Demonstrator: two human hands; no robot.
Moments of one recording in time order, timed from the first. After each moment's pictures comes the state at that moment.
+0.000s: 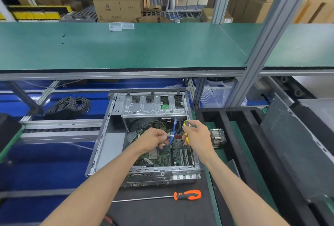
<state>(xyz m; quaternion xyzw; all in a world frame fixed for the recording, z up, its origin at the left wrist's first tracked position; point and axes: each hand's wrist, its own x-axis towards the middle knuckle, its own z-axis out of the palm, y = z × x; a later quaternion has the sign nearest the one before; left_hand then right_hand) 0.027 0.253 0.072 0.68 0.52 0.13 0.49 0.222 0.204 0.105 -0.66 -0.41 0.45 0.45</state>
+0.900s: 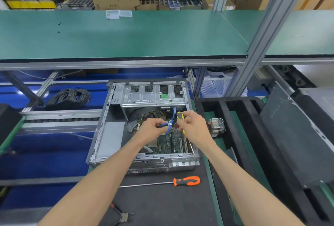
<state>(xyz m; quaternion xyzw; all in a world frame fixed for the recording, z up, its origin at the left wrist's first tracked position) 0.033 0.243 0.060 0.66 0.55 0.23 0.45 0.221 0.194 0.113 -0.66 -0.56 0.36 0.36</state>
